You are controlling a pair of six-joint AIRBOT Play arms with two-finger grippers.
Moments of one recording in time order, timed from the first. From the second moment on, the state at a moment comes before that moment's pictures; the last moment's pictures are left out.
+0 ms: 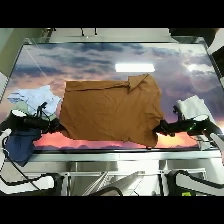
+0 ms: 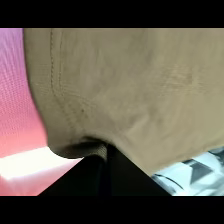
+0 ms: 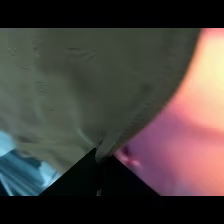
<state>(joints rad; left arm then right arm) 0.38 -1.44 0.81 0.93 -1.23 -1.01 -0.34 -1.33 0.62 -0.69 1.20 1.03</state>
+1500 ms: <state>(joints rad) 0.34 -1.15 1.55 0.57 -1.51 -1.00 -0.51 -1.04 1.55 -0.47 1.37 0.98</state>
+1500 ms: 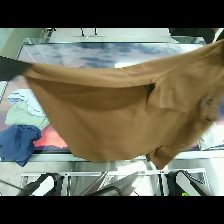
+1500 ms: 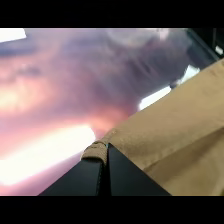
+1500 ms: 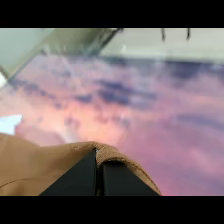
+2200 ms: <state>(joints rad) 0.16 -1.88 1.80 0.84 -1.32 -1.06 -0.33 -1.74 1.48 -0.56 1.07 0.95</state>
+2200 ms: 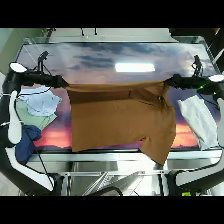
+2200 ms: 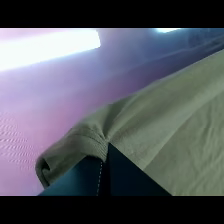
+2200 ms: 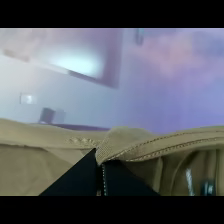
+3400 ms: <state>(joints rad) -0.02 -2.00 1.78 1.16 -1.47 -1.34 -0.34 -1.83 1.57 -1.02 1.13 1.01</state>
